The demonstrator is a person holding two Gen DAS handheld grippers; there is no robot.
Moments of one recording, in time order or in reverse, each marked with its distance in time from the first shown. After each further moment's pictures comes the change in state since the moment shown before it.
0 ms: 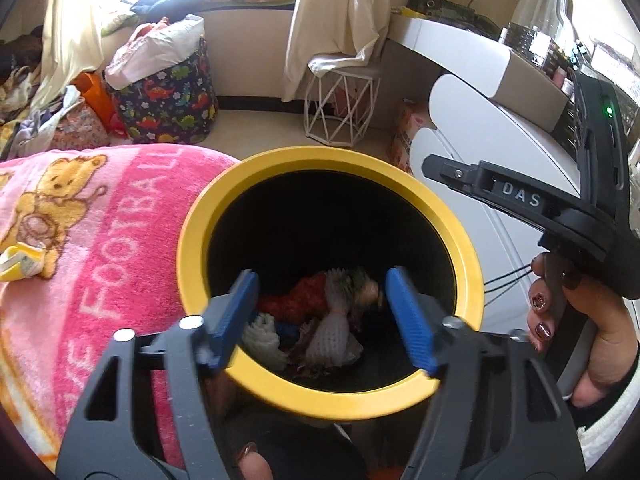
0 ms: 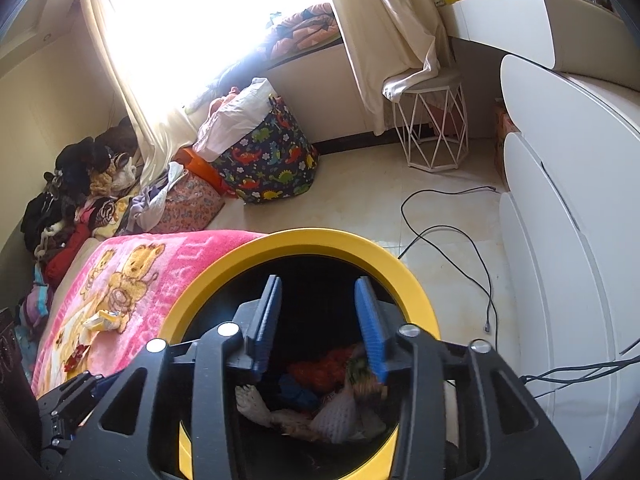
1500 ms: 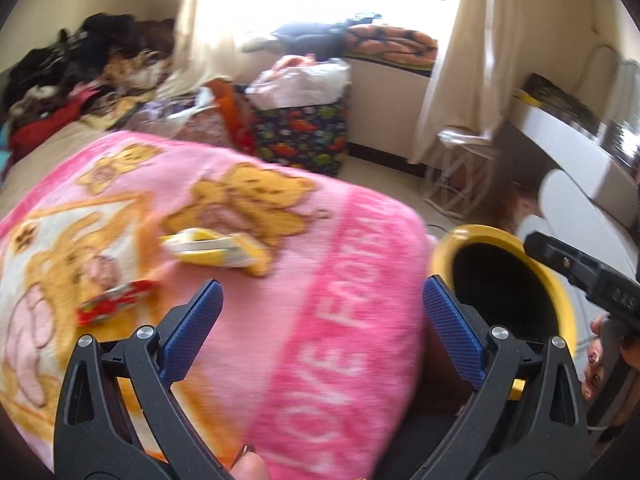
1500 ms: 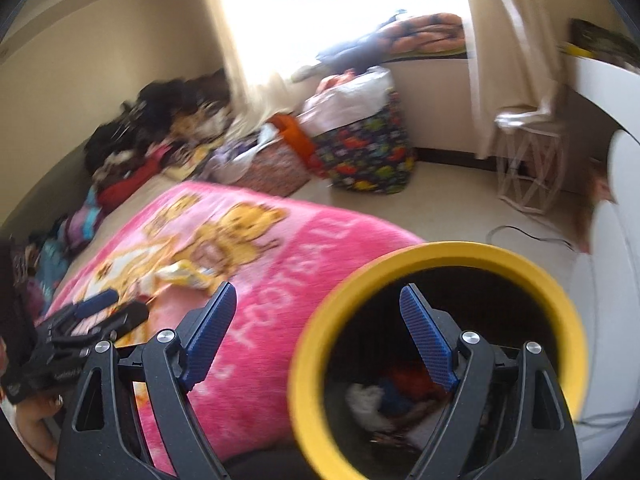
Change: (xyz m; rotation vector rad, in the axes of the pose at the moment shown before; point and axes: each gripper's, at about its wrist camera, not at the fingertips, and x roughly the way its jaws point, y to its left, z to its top) left arm -0.113 0.163 -0.027 -0.259 -0.191 0.344; right arm 0.012 0.159 -0.012 -0.312 0.054 0.241
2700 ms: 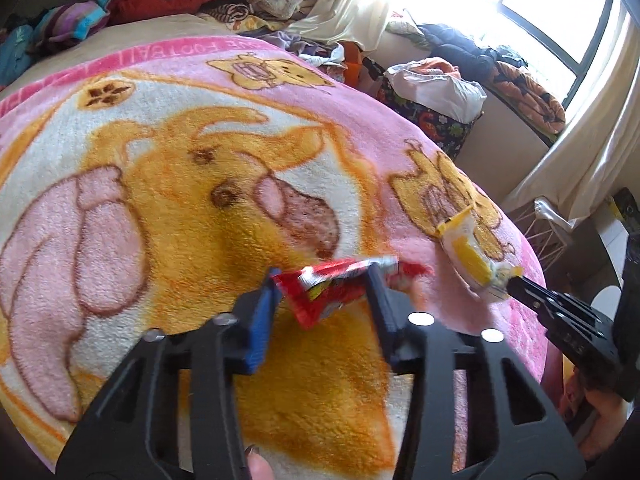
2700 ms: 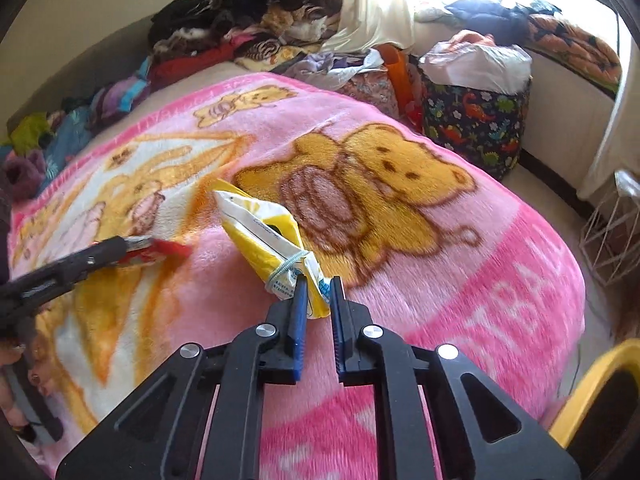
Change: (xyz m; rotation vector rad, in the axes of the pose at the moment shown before) left arm 0.036 0.194 -0.042 -0.427 0.069 0.123; right arm 0.181 0.145 -0.009 -0.324 0.245 0.130
